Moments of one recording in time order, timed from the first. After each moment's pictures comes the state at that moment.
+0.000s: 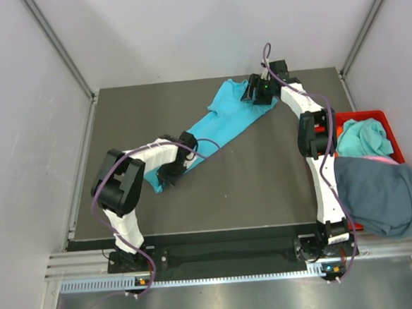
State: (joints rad) left arm -0.49 1.86 1.14 -0.86 -0.31 0.17; right arm 0.14 2.56 2.25 -0.47 -0.43 0.39
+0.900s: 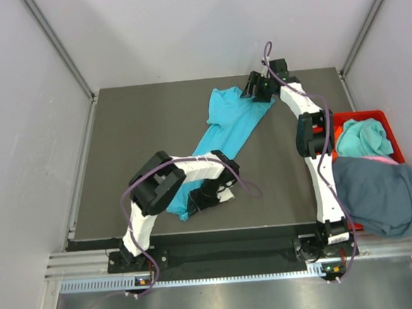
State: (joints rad) left arm -0.92 2.07 1.32 -1.23 0.00 0.21; right arm 0.14 2.62 2.34 -0.47 -0.43 0.41
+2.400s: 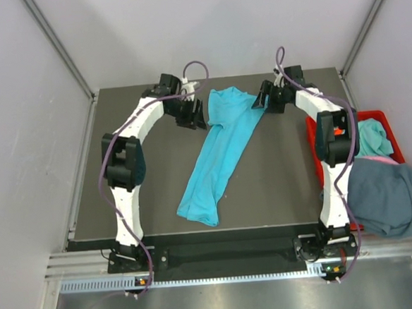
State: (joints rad) left arm -0.29 2.13 1.90 -0.81 0.56 0.01; right arm 0.10 2.23 1.79 -0.37 -0.47 0.37
